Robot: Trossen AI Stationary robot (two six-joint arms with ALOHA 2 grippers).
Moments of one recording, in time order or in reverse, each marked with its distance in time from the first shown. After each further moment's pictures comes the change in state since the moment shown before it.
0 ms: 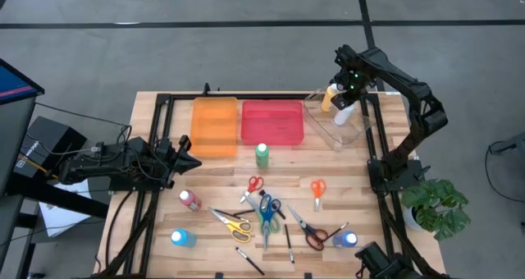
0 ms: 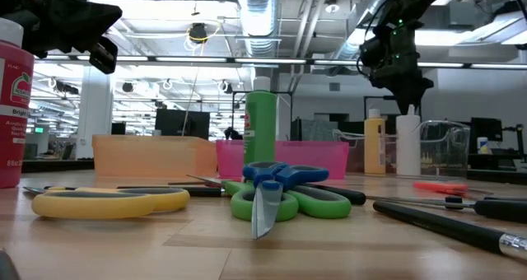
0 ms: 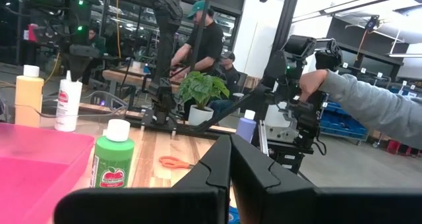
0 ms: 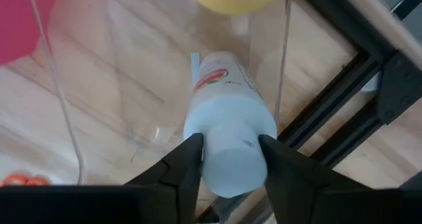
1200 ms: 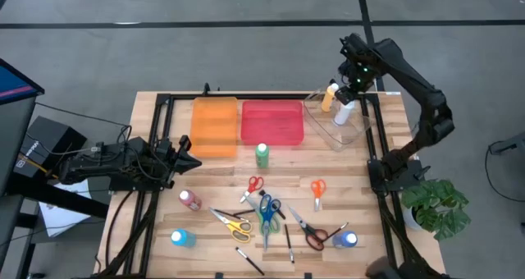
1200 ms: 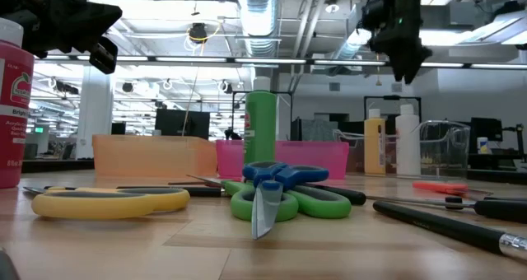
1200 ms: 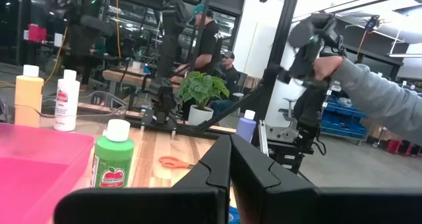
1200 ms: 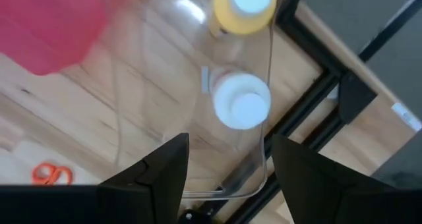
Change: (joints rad) left arm 0.000 0.000 0.000 0.000 0.000 0.000; right arm 0.075 -0.109 0.203 -0.153 0.029 0.024
